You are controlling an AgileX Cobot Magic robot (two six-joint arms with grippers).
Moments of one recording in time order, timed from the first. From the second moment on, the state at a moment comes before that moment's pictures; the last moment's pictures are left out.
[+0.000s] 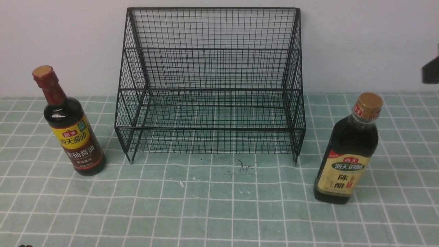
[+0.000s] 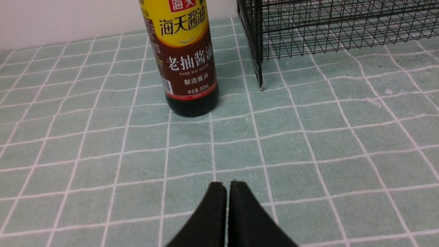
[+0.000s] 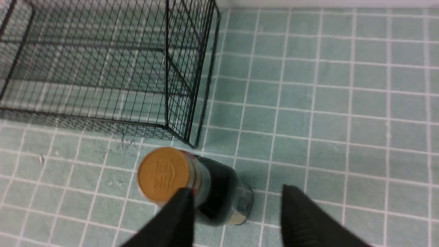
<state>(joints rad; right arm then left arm) 0.06 1.26 -1.33 0.23 1.14 -0.06 -0.11 -0.01 0.02 0.06 0.39 -0.01</state>
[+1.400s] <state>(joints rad) 0.38 1.48 -1.83 0.08 1.31 -0.07 -0.11 -0.01 0.02 0.06 0.39 -0.01</state>
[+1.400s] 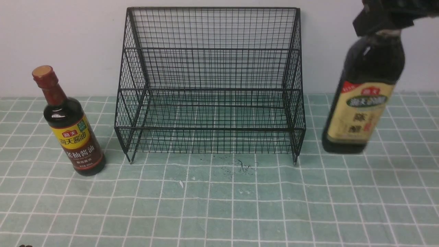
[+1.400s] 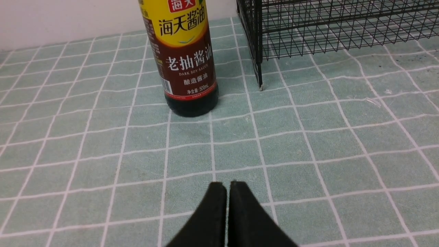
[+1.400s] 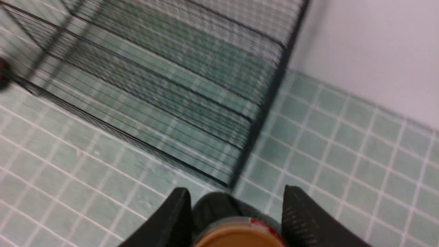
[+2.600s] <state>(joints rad) 0.43 1.93 -2.15 0.09 1.24 -0.09 -0.11 -0.01 0.02 0.06 0.39 -0.01</state>
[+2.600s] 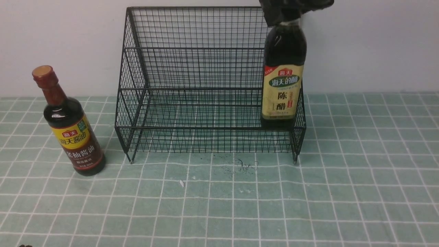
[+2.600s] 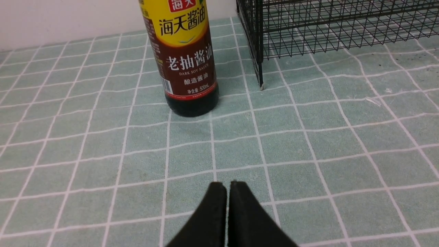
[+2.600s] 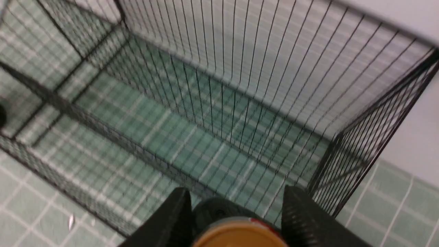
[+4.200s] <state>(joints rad) 0.43 0.53 -1.05 -0.04 0.78 0.17 -0.11 -0.01 0.02 0.06 0.39 -0.01</state>
